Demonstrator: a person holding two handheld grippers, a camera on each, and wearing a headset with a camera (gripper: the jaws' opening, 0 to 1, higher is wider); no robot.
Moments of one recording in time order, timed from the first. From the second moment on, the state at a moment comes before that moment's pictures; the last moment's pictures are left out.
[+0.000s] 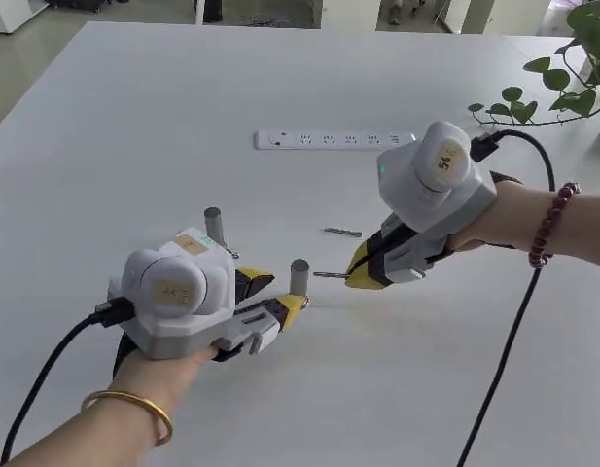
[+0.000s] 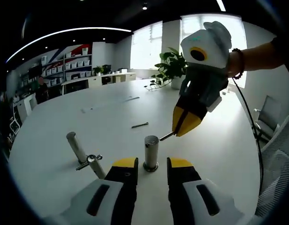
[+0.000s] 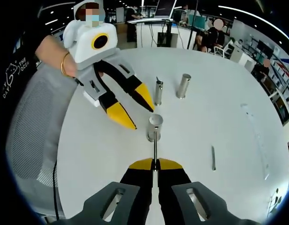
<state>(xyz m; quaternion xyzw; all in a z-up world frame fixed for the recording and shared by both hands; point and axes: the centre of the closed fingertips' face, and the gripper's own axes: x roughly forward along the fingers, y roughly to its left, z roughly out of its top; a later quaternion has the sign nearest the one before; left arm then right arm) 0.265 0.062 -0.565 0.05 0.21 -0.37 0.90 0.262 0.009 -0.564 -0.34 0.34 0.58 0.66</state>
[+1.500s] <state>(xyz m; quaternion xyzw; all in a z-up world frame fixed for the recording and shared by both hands) 0.284 0.049 -0.583 0.04 0.24 -0.36 0.90 0.279 0.032 -0.564 -0.37 0.31 0.60 0.64</state>
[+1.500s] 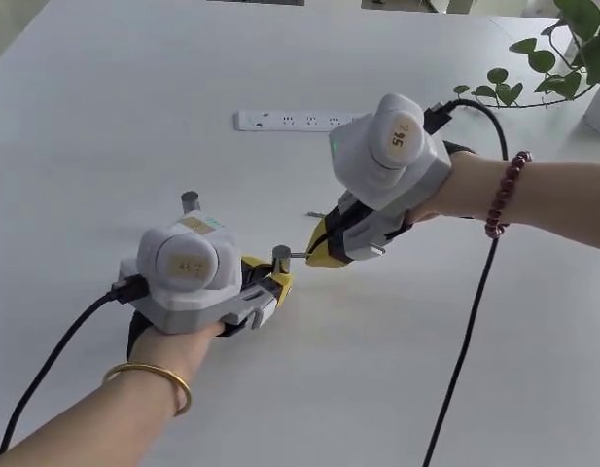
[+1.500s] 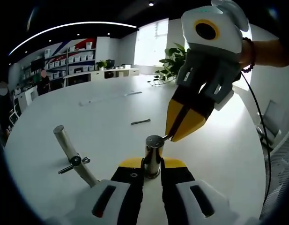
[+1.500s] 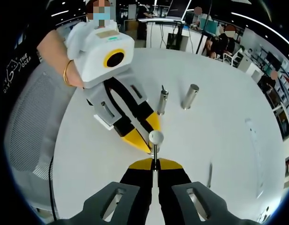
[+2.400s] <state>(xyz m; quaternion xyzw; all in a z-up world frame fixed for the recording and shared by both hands) 0.281 0.050 -0.583 0.01 0.24 -0.35 0.91 0.274 0.032 -0.557 -0.34 0.32 0.60 0.65</state>
